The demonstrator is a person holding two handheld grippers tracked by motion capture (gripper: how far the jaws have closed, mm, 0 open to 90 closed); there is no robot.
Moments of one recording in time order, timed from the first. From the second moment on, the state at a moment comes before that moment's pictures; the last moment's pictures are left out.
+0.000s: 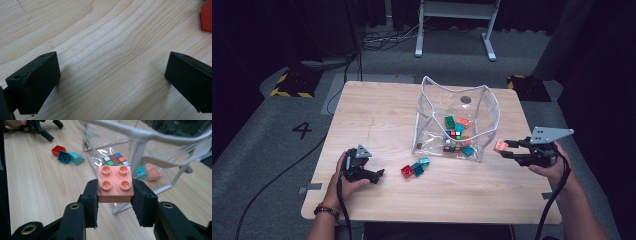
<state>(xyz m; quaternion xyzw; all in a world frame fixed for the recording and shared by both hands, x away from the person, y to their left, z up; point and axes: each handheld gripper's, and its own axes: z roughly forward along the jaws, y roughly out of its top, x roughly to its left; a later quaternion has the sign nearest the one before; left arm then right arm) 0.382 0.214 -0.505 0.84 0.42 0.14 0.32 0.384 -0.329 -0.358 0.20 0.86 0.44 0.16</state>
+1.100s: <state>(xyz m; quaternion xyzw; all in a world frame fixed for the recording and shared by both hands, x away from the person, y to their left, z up) 0.382 0.214 -0.505 0.84 0.42 0.15 0.32 0.444 -0.300 -0.272 0.20 0.84 0.45 0.20</state>
